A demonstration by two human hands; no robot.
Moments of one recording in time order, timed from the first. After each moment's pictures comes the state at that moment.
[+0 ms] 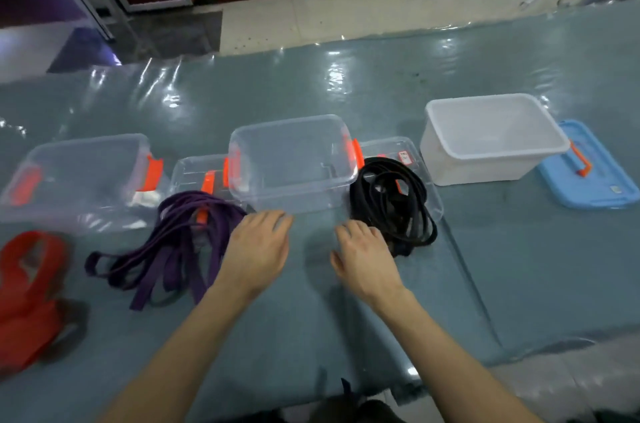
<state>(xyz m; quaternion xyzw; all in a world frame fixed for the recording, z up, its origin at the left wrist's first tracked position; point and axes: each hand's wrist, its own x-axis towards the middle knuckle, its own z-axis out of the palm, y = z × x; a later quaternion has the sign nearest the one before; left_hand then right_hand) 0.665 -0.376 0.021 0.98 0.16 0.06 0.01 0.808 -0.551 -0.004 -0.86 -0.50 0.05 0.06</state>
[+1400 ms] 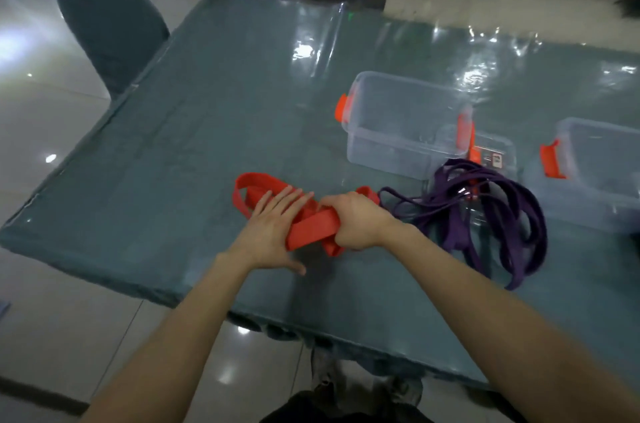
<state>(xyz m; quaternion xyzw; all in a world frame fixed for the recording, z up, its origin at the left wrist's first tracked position) 0.150 -0.070 -0.025 0.92 0.33 -0.03 0.19 0.369 -0.144 0.015 -0.66 -0.70 0.26 0.06</state>
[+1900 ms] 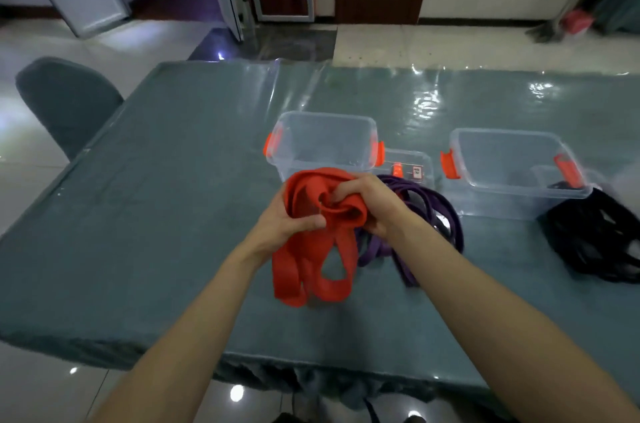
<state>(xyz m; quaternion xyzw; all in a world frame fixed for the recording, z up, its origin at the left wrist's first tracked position) 0.302 -0.154 0.076 0.66 0.30 0.22 0.66 0.490 -0.233 0.104 -0.56 -0.23 0.59 0.54</state>
